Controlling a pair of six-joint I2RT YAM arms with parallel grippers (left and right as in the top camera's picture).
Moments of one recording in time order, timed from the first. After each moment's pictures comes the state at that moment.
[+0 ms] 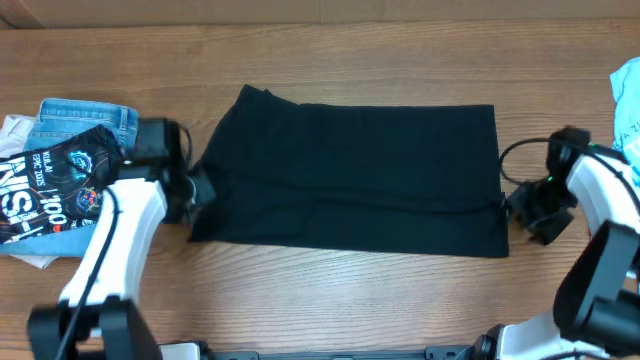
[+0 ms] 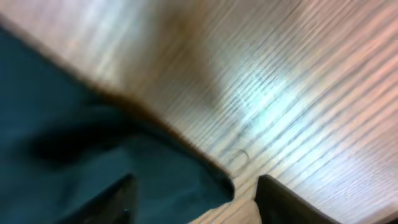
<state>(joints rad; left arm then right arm) 0.07 1.50 1.05 -0.82 0.06 -0.43 -0.35 1.71 1.13 -1.07 0.03 0.51</state>
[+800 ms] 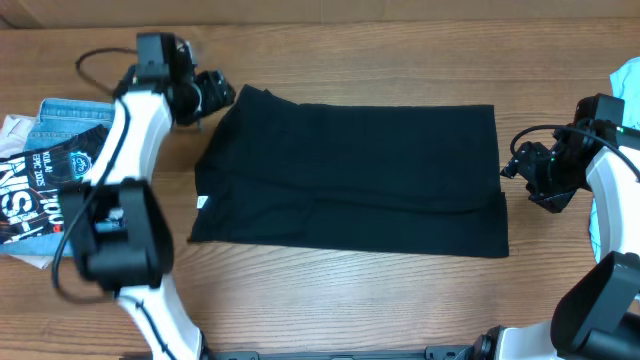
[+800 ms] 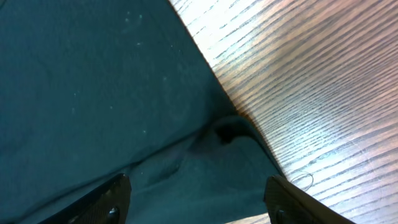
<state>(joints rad) 0.07 2.09 1.68 -0.64 0.34 -0.36 -0.35 1.64 1.26 -1.06 -0.20 0.34</state>
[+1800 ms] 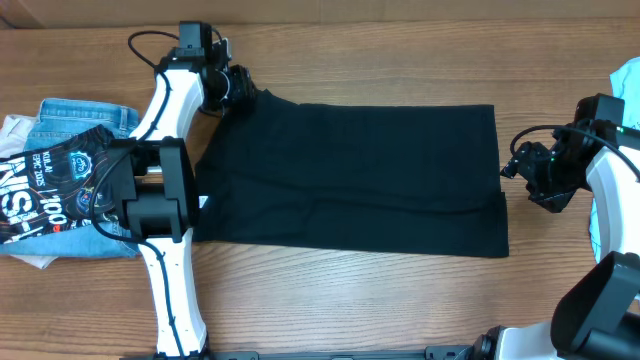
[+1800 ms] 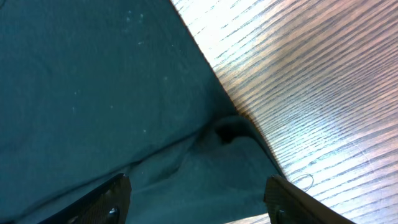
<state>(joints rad) -0.01 2.42 1.98 -0.66 0.31 -0.25 -0.35 1.64 1.26 -1.06 -0.20 0.33</state>
